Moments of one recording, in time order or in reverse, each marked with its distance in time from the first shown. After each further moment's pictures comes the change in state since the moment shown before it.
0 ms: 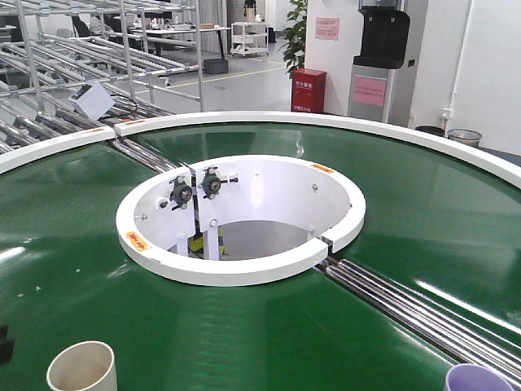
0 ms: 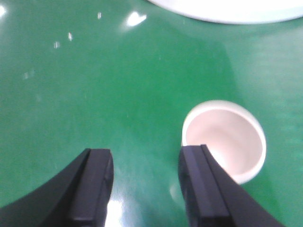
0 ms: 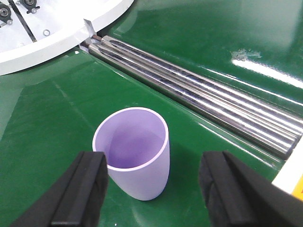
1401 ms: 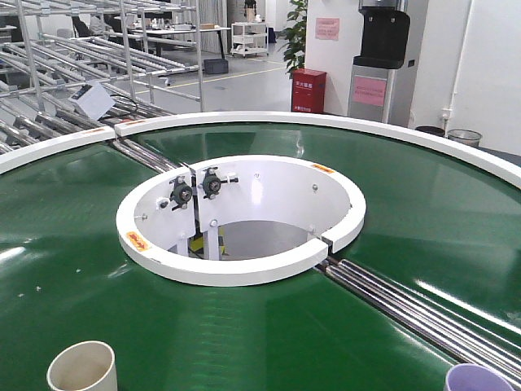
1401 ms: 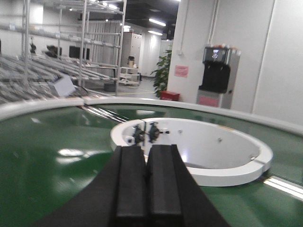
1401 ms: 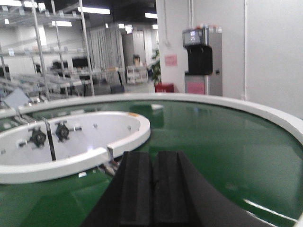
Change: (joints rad) left arm 0.000 -1.100 0.586 -0.053 -0.333 -0.070; right arm 0.000 -0.616 0.218 -0.077 -0.177 -0.026
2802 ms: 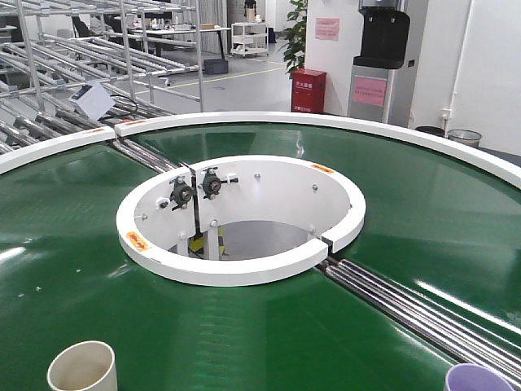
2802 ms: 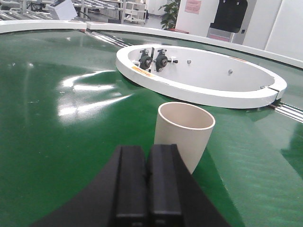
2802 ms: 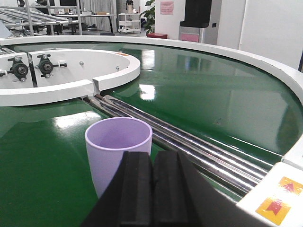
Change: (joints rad) left arm 0.000 -0.029 0.307 -0.031 -0.041 -0.058; right arm 0.000 -0.055 0.231 -0.035 -0.016 -0.053
